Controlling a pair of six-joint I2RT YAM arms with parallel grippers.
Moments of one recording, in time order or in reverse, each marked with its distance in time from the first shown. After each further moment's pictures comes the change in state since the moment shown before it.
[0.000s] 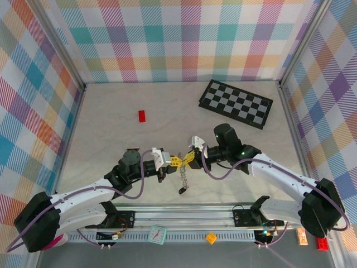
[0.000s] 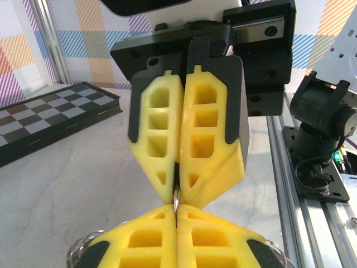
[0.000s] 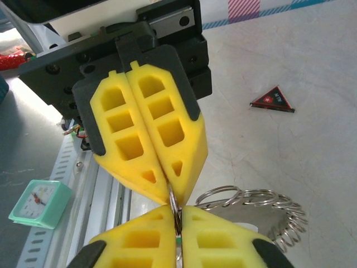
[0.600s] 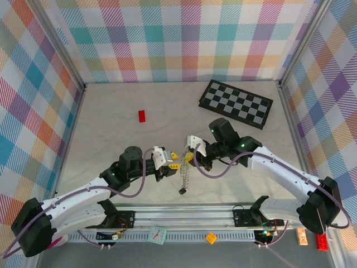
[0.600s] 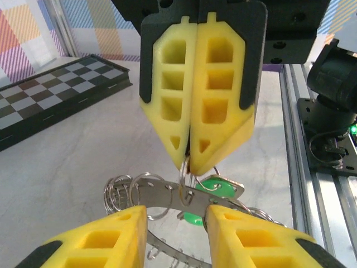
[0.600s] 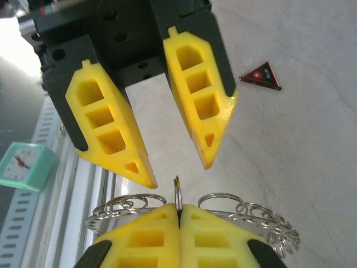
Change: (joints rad) left arm 0.000 -0.060 0.114 -0.327 -0.058 0.103; right arm 0.041 0.043 0.215 -0.368 0.156 -0.216
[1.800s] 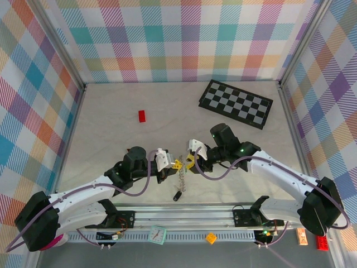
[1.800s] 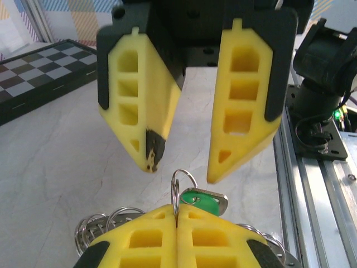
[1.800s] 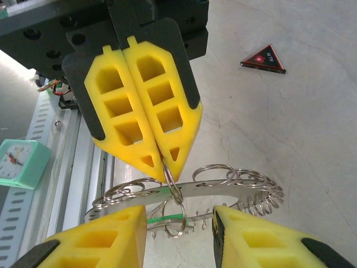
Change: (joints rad) left arm 0.000 0.072 -0.042 0.089 0.062 -0.012; right arm -0.024 -0.026 -0.141 0.146 -0.025 0.066
